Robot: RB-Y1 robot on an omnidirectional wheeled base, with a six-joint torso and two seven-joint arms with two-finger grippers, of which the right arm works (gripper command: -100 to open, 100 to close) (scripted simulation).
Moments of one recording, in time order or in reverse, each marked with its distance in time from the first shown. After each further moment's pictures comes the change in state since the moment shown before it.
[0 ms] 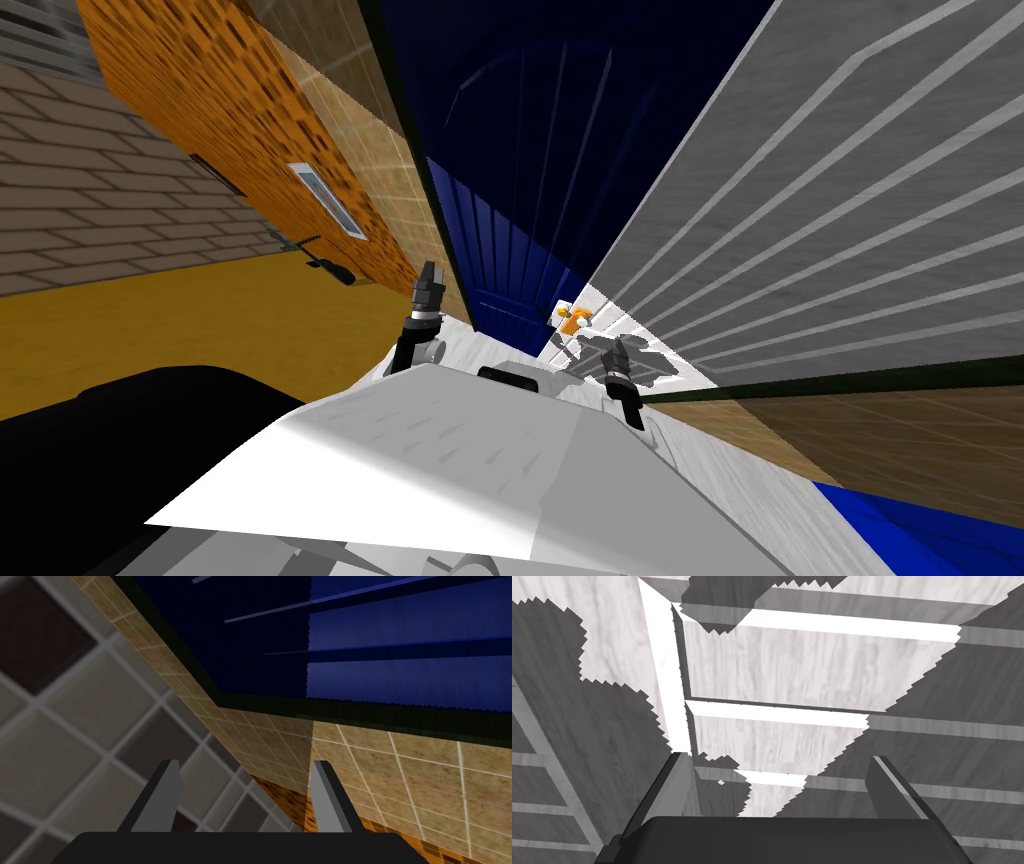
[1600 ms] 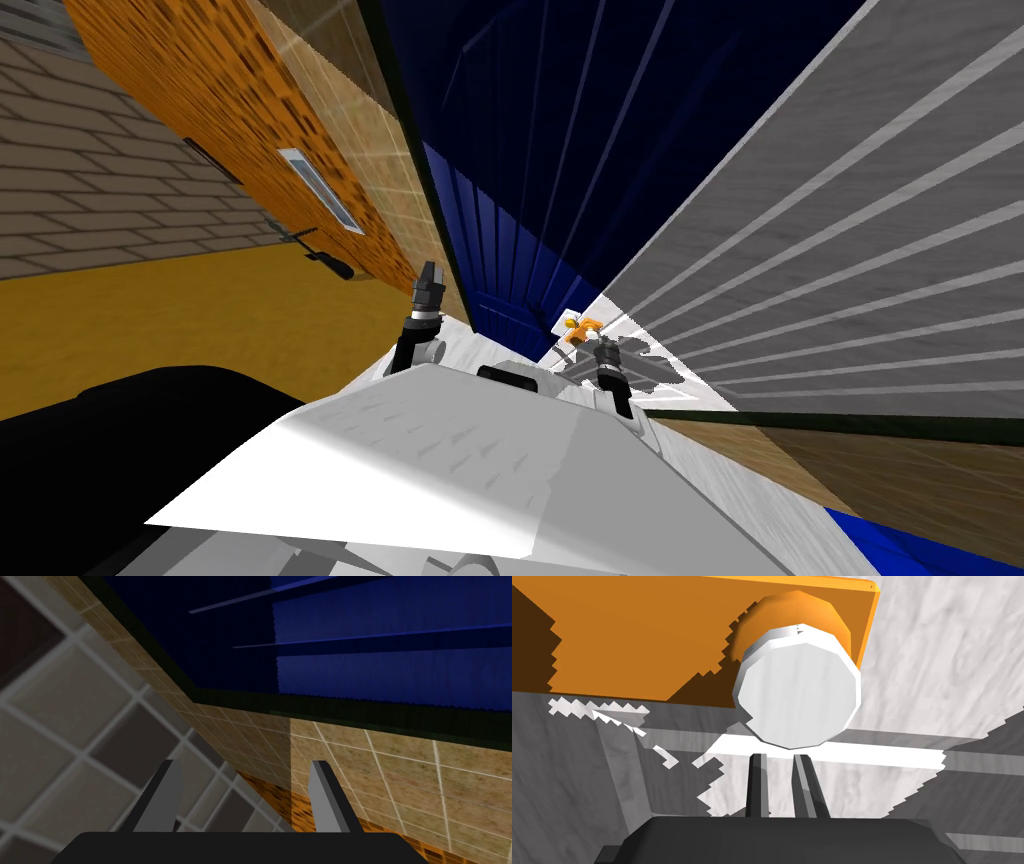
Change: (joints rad) arm -0.035 0.024 0.037 -0.005 0.002 -0.007 0.017
